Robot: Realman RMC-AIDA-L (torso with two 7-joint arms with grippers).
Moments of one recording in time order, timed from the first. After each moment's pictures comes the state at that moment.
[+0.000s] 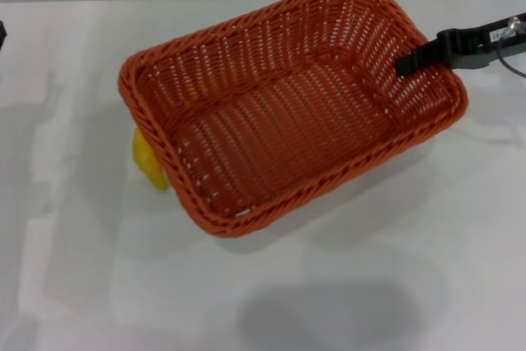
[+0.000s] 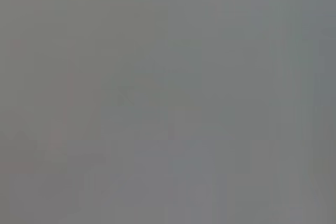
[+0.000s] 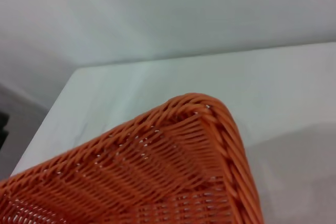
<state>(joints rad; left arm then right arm) -0.50 -2.08 2.83 0.08 -1.68 1.31 0.13 0.90 1.90 -0.64 -0.59 -2.32 -1.48 2.34</state>
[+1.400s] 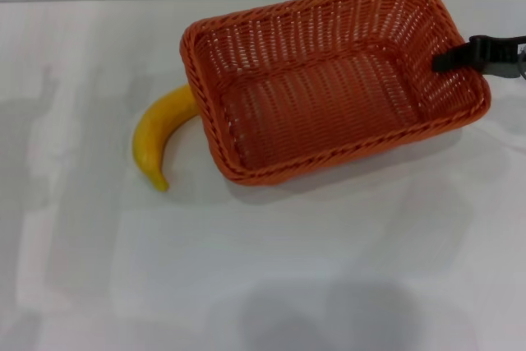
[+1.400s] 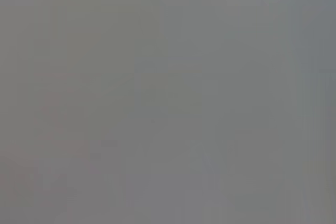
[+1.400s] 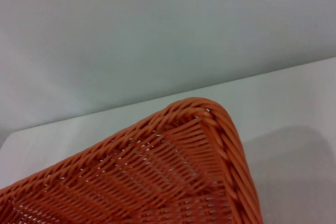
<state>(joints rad) -0.52 -2.08 2.83 0.05 -1.70 1.31 0.13 0.74 1.98 -0.64 -0.75 -2.29 -1.33 2.40</state>
